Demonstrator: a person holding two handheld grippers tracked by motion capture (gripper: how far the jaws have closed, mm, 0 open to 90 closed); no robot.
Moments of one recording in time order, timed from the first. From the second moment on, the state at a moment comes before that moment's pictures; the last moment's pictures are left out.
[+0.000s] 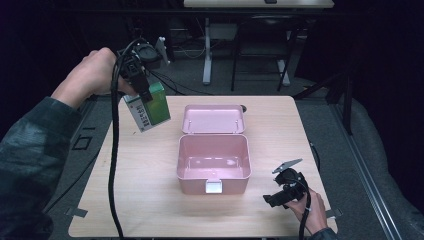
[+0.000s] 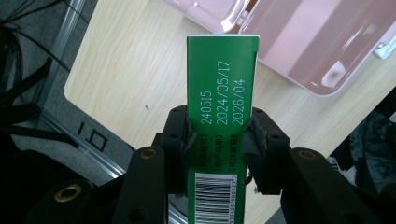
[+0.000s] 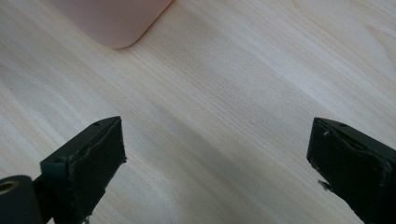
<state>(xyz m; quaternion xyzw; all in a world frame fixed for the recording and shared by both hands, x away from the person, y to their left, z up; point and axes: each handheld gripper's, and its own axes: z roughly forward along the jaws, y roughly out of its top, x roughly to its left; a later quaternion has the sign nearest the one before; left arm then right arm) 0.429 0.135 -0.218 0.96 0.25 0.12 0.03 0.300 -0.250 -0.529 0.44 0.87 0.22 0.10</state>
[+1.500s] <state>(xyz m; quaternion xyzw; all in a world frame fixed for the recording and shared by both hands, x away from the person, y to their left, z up) 0.422 0.049 -0.250 0.99 0.15 0.07 0.06 0.300 -0.250 -0.530 0.44 0.87 0.22 0.09</state>
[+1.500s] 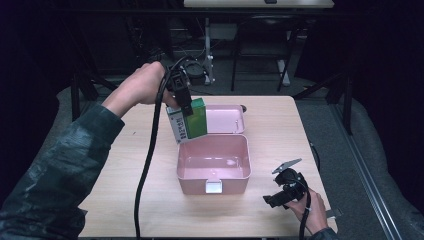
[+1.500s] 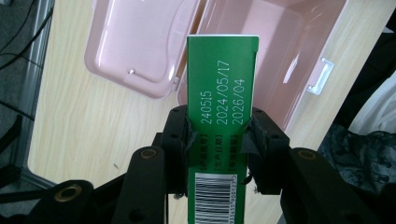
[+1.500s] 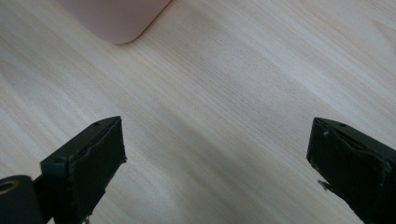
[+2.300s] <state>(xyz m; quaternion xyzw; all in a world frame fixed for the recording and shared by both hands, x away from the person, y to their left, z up) 0.414 0.025 -0.283 0.99 0.11 0.04 0.06 0.301 -0.249 -0.531 0.43 0.87 0.21 0.08</state>
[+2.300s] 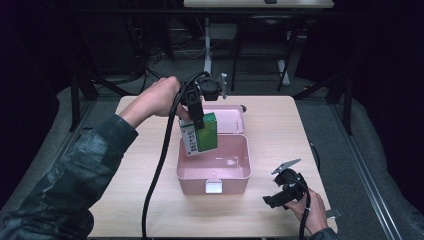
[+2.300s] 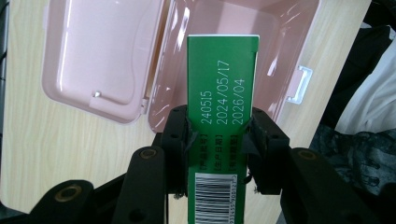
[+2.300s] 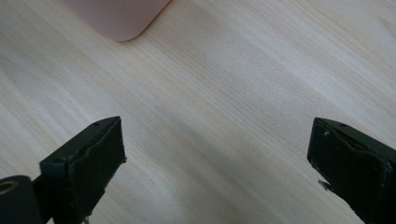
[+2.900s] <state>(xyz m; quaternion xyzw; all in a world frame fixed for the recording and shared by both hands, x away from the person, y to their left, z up) 0.410 0.025 -0.311 0.99 0.10 0.02 0.05 0.301 -0.249 -0.531 0.43 0.87 0.21 0.08</state>
